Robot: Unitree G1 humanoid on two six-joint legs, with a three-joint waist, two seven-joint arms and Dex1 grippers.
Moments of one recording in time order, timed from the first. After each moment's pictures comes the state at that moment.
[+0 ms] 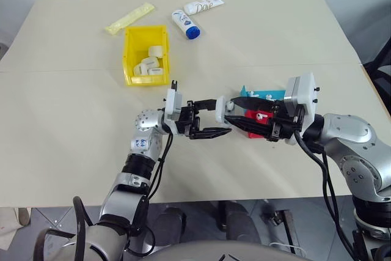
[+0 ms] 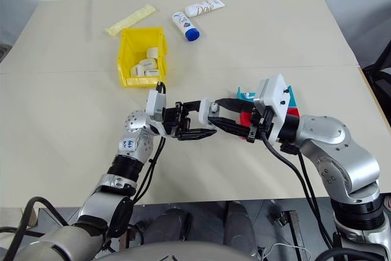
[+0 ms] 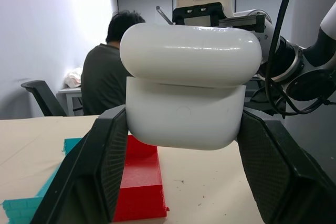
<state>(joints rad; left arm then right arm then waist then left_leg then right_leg) -0.62 0.06 -0.04 0.53 -0.45 -0.22 -1.42 -0.29 -0.70 -0.05 -0.54 0.72 0.61 0.80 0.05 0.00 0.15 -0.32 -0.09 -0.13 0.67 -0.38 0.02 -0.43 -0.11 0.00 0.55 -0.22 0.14</state>
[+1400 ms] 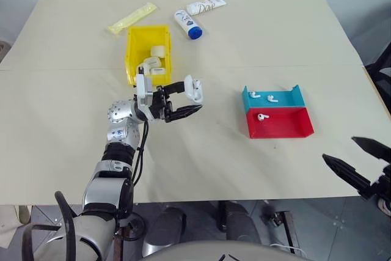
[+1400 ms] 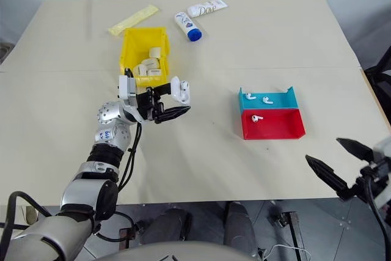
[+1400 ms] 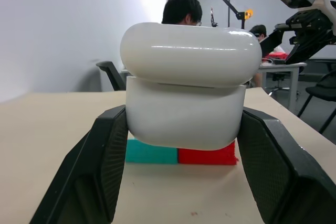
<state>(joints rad) -0.73 0.21 0.11 0.76 -0.45 -0.33 -1.39 0.47 -0.78 -0.86 -0.74 0.82 0.74 0.73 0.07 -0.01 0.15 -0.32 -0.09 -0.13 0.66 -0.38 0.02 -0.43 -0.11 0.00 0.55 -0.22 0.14</state>
